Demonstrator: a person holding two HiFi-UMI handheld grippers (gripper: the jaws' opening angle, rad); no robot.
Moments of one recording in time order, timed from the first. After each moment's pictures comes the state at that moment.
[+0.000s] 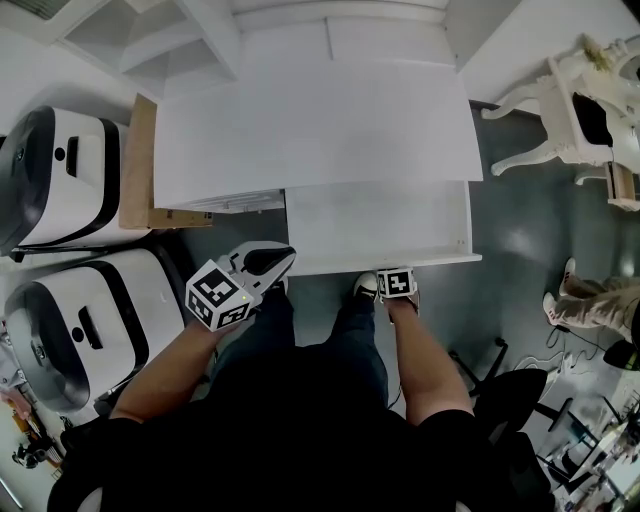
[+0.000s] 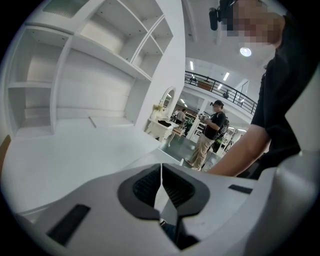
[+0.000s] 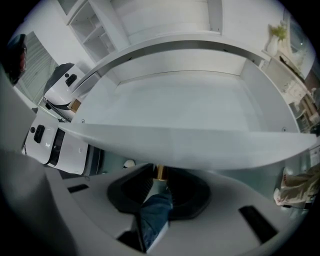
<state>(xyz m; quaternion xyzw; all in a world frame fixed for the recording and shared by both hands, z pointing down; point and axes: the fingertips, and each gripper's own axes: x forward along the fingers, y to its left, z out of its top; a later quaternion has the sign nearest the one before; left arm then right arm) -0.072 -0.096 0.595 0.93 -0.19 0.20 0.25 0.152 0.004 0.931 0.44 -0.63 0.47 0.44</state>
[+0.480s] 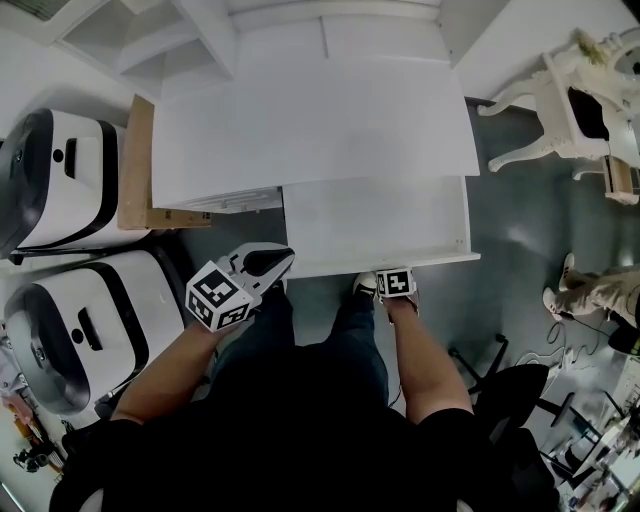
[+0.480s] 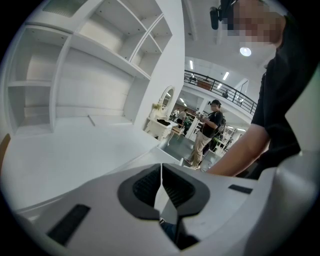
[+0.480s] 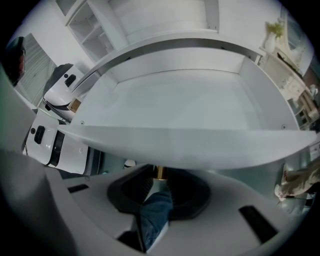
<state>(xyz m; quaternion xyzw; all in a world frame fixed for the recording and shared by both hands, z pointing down) -0.074 -0.085 0.596 0.93 -0.18 0.21 0.25 0.152 0.018 0.930 0.44 -0.62 0.48 0.44</state>
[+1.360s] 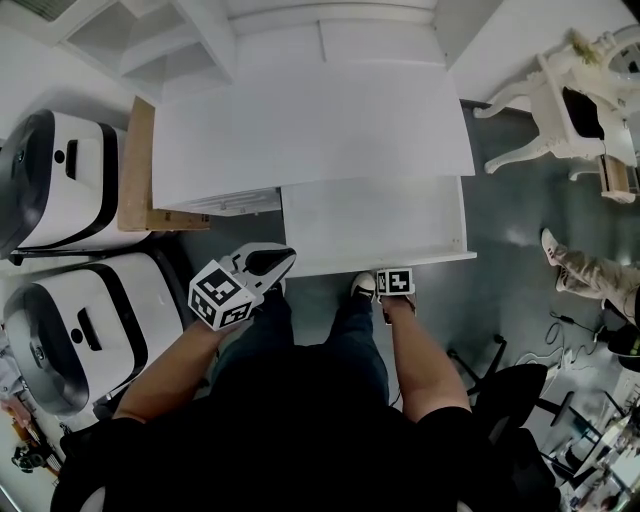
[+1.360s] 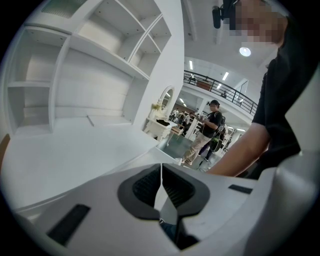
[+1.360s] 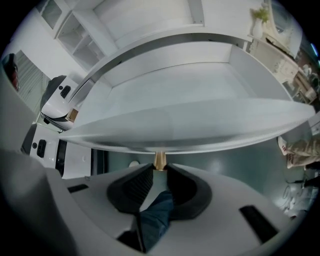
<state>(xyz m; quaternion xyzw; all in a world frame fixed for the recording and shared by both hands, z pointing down) -0.067 -0.080 0.594 0.93 -0.18 0.20 0.25 0.156 0.027 0.932 0.46 -0.60 0.52 0.40</state>
